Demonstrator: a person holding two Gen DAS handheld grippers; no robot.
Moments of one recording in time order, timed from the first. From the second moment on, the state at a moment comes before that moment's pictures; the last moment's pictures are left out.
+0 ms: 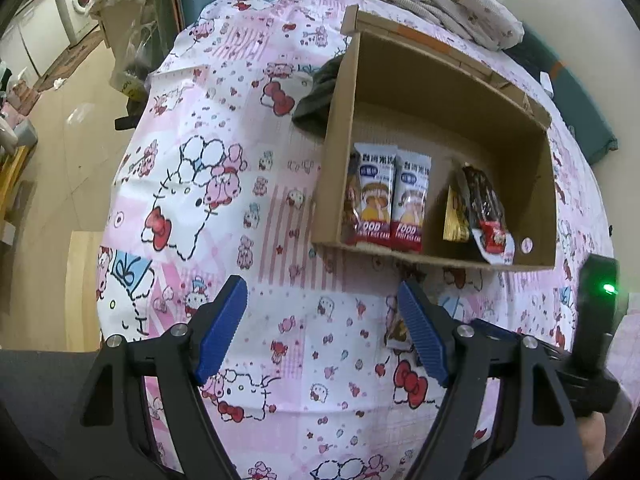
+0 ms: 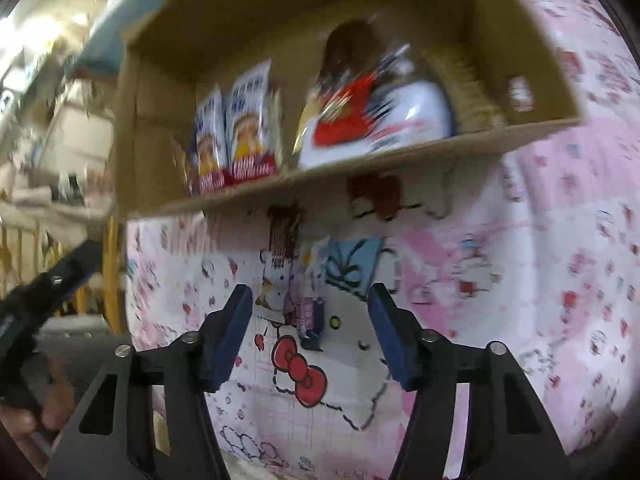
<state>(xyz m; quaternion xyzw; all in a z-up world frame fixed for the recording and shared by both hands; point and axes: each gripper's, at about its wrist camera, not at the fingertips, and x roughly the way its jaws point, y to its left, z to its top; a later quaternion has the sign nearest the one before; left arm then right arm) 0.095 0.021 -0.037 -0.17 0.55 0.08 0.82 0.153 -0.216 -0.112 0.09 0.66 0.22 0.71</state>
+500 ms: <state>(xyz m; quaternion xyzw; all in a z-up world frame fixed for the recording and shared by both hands) 0.115 -0.053 -0.087 -0.12 0.62 0.01 0.77 0.132 -0.271 -0.089 0.15 0.65 0.19 0.72</state>
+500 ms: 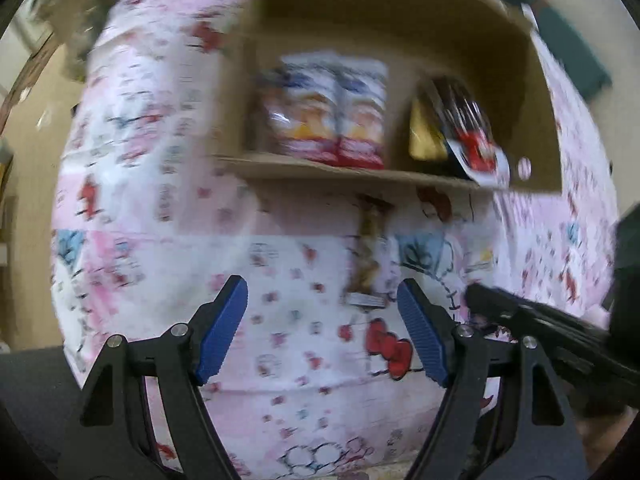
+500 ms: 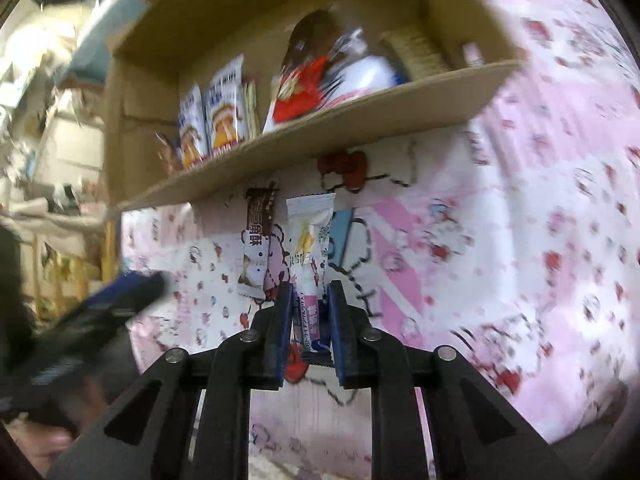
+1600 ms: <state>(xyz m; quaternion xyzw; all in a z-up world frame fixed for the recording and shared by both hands) 0.094 -0.027 -0.082 -0.09 0.62 0.04 0.78 0.120 -0.271 -0.078 0.16 0.63 0.20 0.73</state>
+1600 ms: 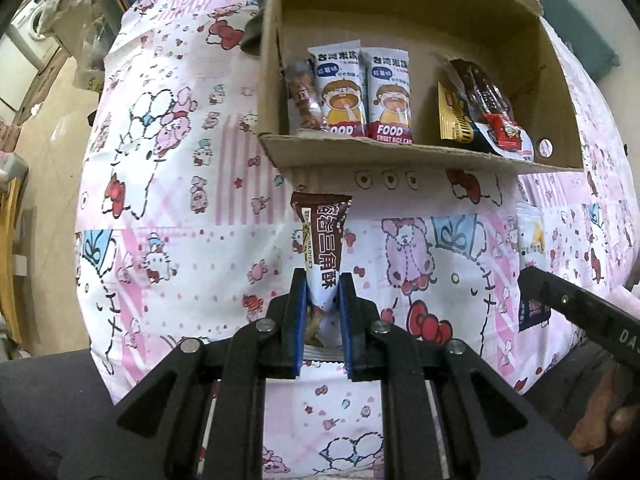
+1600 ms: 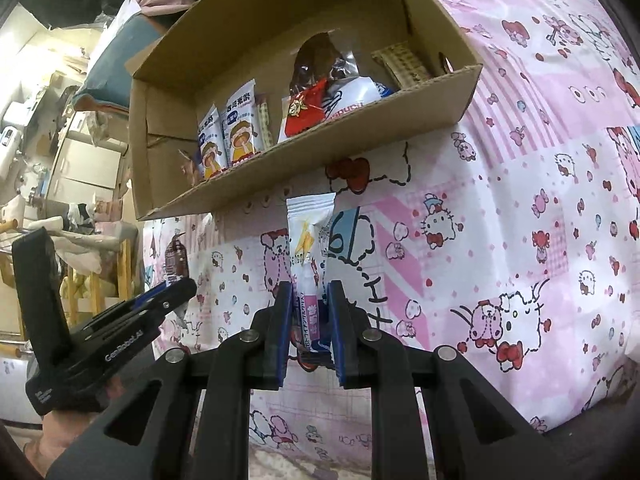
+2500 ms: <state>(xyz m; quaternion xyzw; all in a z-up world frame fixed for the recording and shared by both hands) 0.072 -0.006 0.010 -0.08 0.51 0.03 0.86 0.106 -0.311 0.009 0.24 0.50 0.26 0.79</state>
